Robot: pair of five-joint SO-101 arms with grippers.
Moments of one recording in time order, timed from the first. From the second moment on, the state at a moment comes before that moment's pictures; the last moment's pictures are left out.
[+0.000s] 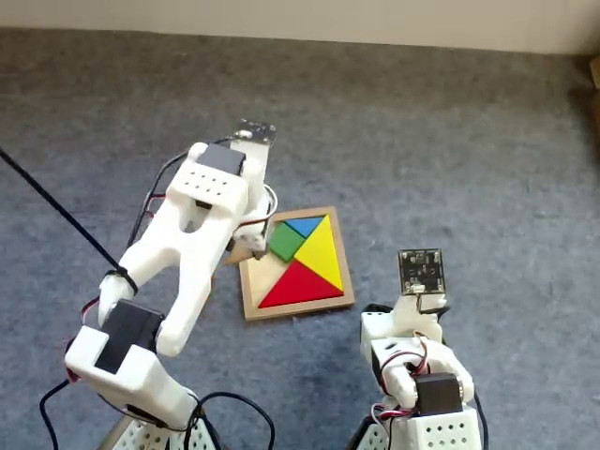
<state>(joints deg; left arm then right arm) 12.7 6.8 8.8 83.3 13.3 -13.0 -103.9 96.0 65.6 -1.5</state>
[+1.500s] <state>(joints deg) 17.7 14.0 11.6 71.2 45.6 -13.0 -103.9 96.0 65.6 -1.5</state>
